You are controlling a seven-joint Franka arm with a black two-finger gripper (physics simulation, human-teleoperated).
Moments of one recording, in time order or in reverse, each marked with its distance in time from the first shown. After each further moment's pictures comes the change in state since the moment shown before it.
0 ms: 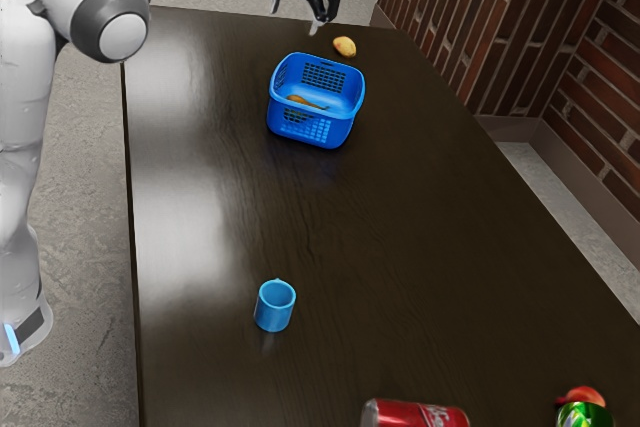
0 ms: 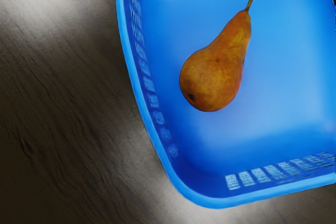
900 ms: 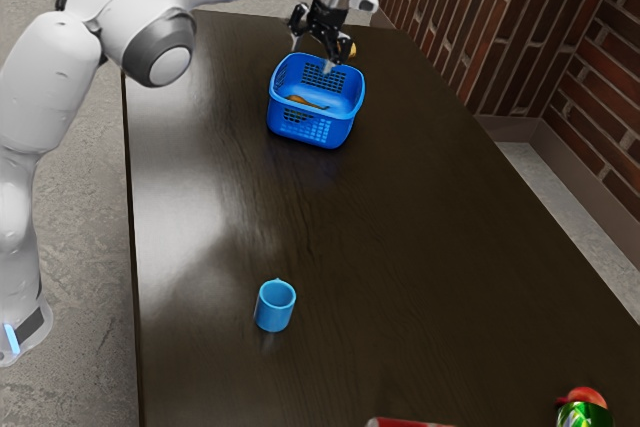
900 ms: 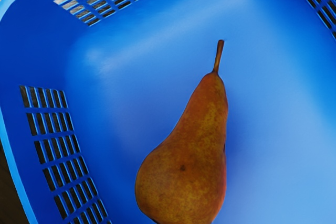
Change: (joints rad) arm 0.162 0.235 -0.094 0.036 -0.104 0.200 0.212
